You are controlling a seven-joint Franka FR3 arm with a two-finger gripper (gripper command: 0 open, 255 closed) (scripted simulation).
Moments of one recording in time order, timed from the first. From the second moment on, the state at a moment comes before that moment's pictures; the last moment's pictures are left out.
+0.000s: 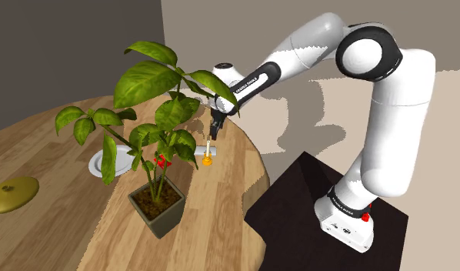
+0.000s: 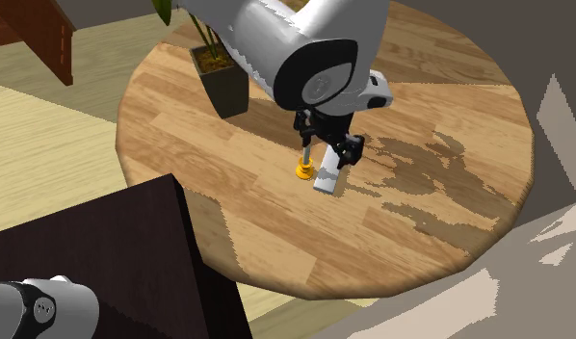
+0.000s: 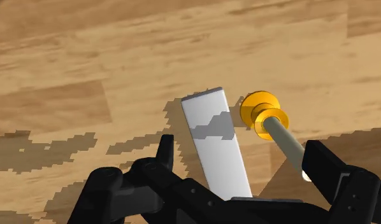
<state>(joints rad) 0.11 0.41 0.05 -2.04 -0.05 2.44 -0.27</state>
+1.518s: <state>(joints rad) 0.17 0.92 0.06 -1.59 -0.11 2.52 -0.32</state>
